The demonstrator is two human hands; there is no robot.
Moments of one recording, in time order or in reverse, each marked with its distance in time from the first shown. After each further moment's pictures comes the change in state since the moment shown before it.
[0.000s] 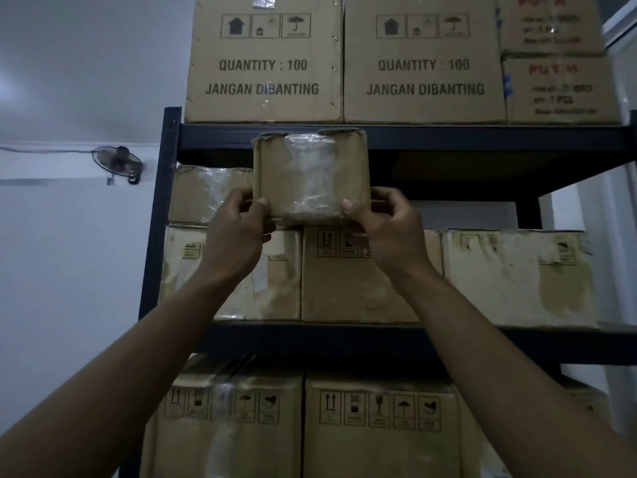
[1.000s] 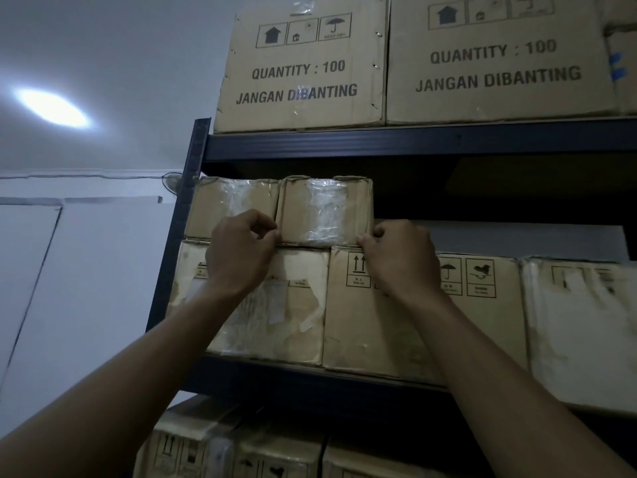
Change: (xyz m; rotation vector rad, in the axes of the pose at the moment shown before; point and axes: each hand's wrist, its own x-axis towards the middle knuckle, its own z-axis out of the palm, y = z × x) left_hand 0.063 -0.074 -0.001 0.655 0.247 0.225; right_hand 0.072 0.070 0.035 -0.771 0.026 -0.147
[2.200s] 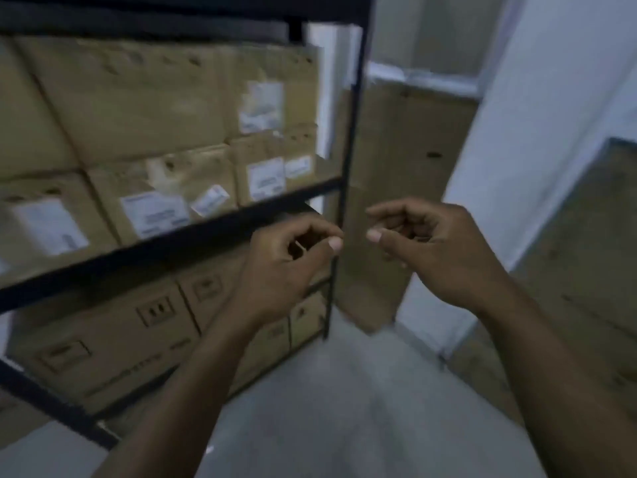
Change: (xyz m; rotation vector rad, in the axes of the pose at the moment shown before) left_hand -0.447 0.208 -0.194 -1.266 -1.211 -0.221; right_hand -0.491 -0.078 -0.351 -0.173 -0.275 0.729
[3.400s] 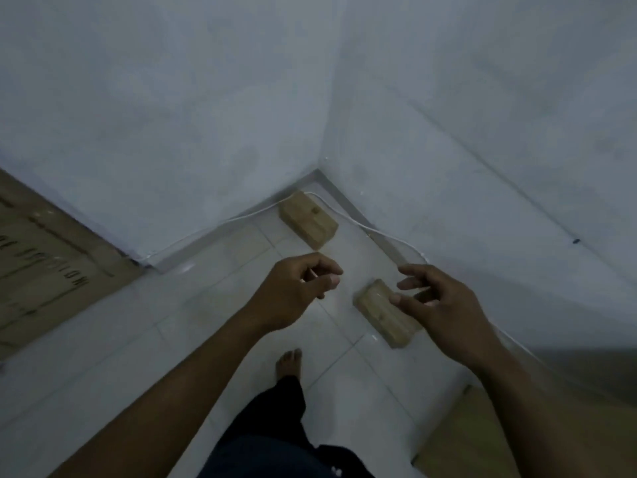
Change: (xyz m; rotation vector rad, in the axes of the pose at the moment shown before) left_hand -0.408 0.349 0.842 -0.405 -1.831 -0.141; right_hand -0.890 0.091 -0.408 -0.188 1.231 1.485
